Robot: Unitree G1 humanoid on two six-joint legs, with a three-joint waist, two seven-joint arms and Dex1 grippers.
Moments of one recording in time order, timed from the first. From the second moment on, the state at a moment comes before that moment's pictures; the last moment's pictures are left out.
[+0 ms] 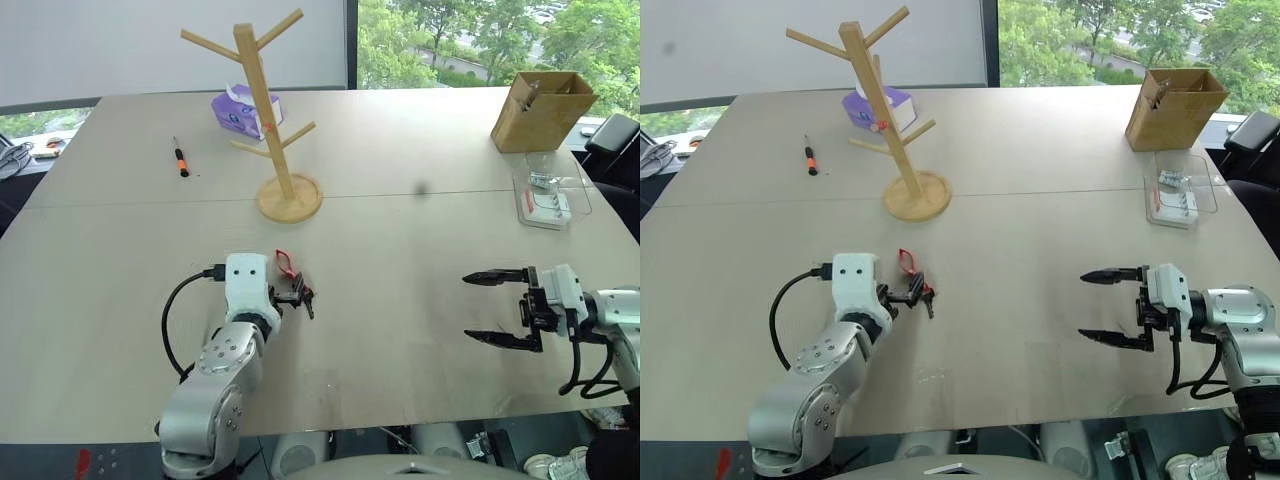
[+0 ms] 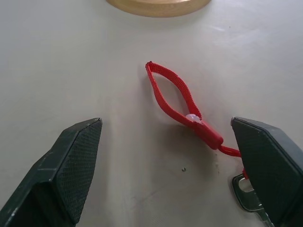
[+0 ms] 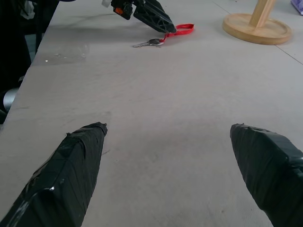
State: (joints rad) left arm 0.07 0.13 0.02 -0.74 -0.19 1.03 0.09; right arm -0.12 -0.73 -0.07 0.12 0.48 -0.16 1.49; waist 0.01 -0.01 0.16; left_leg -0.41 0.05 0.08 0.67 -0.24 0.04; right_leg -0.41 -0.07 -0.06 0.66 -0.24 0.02
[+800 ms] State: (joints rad) left arm 0.04 0.11 0.03 -0.74 -0.18 1.08 0.07; right arm -0.14 -0.72 -0.07 0.11 0.48 -0.15 1.47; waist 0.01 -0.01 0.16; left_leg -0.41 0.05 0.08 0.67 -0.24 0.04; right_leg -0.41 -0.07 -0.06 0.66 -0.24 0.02
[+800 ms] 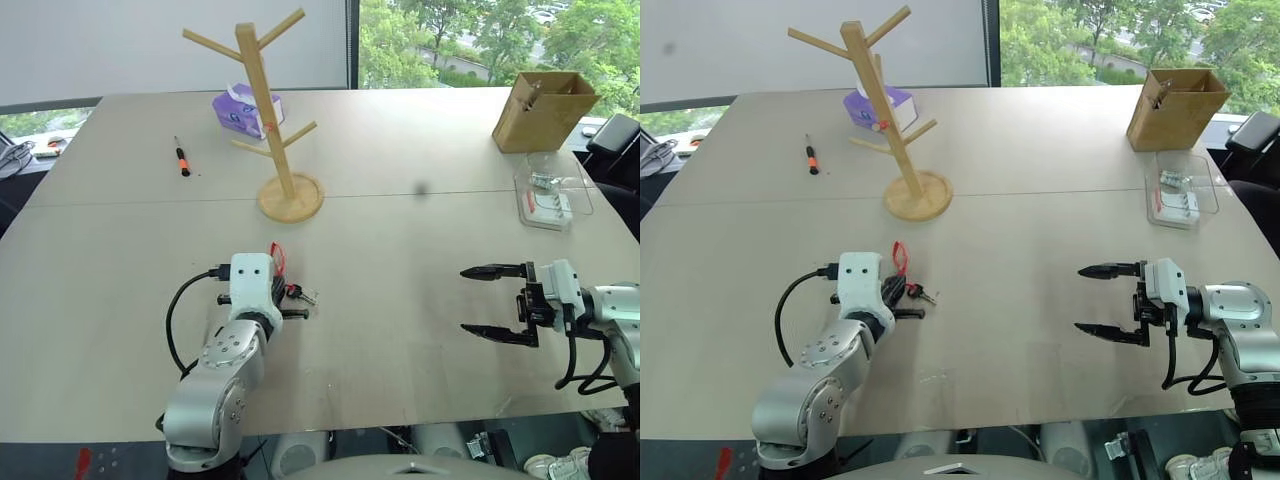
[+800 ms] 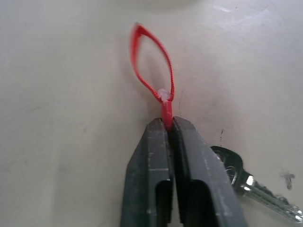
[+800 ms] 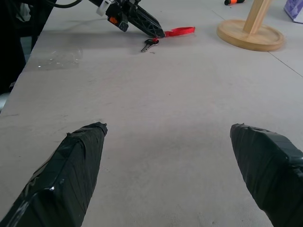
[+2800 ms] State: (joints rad) left arm -0.22 0.12 0.09 -0.54 -0.10 0.41 -0.03; right arm -0.62 -0.77 -0.20 -0.03 0.76 0.47 1.26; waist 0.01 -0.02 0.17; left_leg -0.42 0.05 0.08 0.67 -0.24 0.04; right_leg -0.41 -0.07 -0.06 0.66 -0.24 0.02
